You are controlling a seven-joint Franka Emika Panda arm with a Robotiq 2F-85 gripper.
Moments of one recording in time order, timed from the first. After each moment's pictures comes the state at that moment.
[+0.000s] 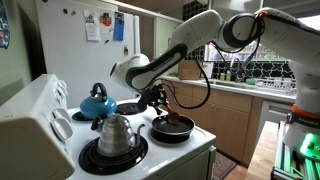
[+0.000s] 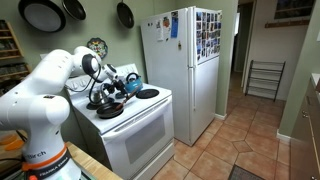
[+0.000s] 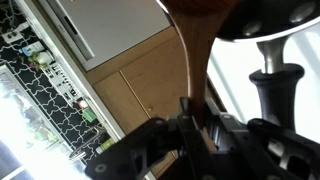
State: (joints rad) arm 0.57 1.00 0.03 -1.06 -0.63 1.32 1.43
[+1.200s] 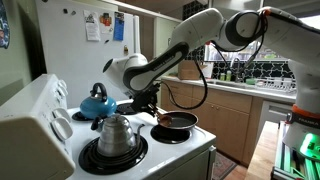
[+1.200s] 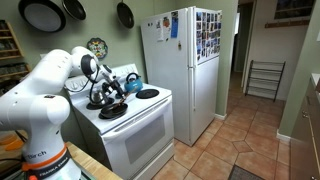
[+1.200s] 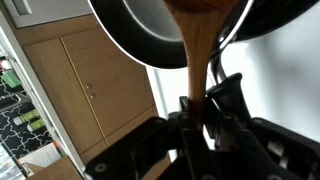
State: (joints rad) arm 0.59 1.00 0.09 -1.07 -0.65 1.51 1.18
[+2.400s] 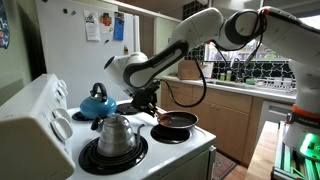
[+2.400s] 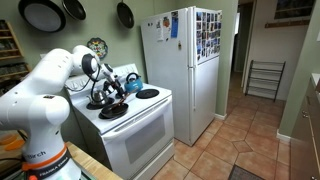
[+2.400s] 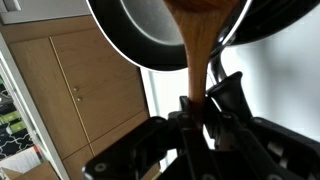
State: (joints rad) arm 0.56 0.98 0.10 -1.08 -0.61 1.53 1.11
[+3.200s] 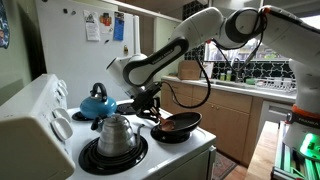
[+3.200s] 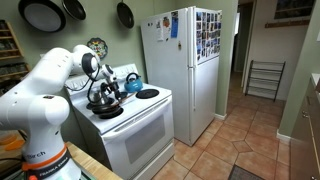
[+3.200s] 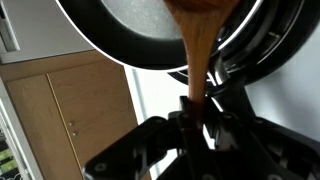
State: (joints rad) arm 0.55 0.96 0.11 -1.13 -0.47 1.52 1.17
